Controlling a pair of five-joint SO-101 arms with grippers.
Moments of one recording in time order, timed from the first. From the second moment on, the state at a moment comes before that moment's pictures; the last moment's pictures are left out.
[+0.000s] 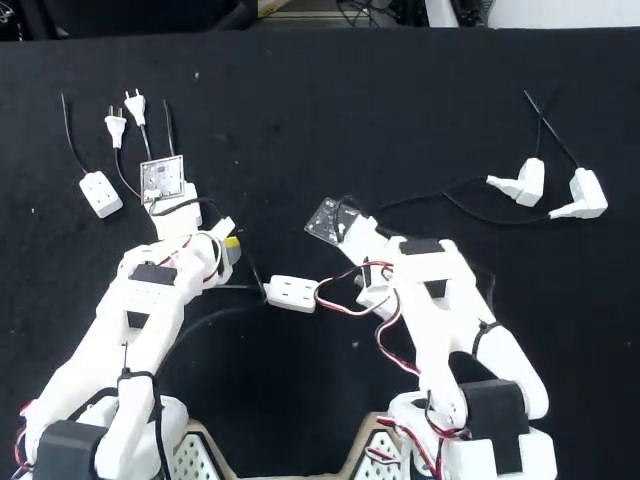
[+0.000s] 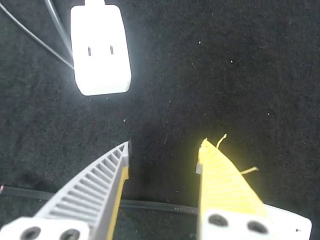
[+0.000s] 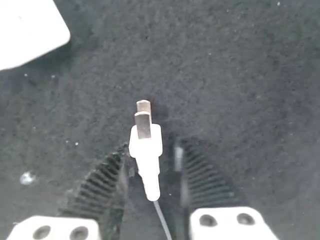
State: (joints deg) left arm 2.2 -28.5 63.8 24.7 14.7; right arm -6.4 -14.2 56.4 46.5 48.8
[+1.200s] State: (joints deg) left arm 2.2 -47.3 70.5 24.7 14.8; right arm -38.2 -29.8 57.7 34.7 9.5
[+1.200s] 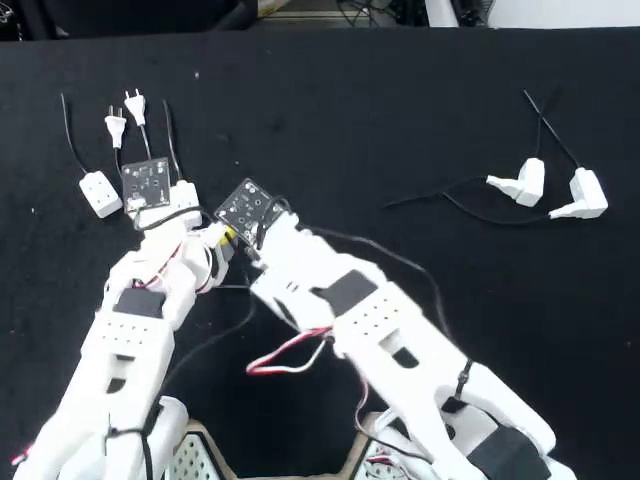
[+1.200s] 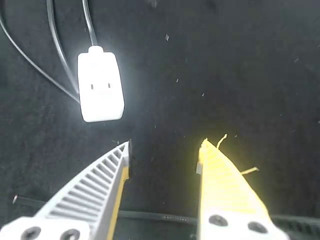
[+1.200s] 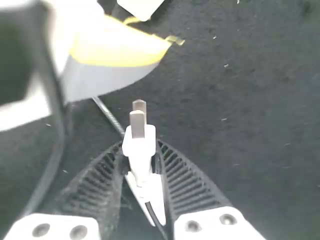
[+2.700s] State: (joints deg) left arm 6.3 -54.2 77.6 15.4 14.4; right arm -41.3 -58.4 78.6 22.8 1.5
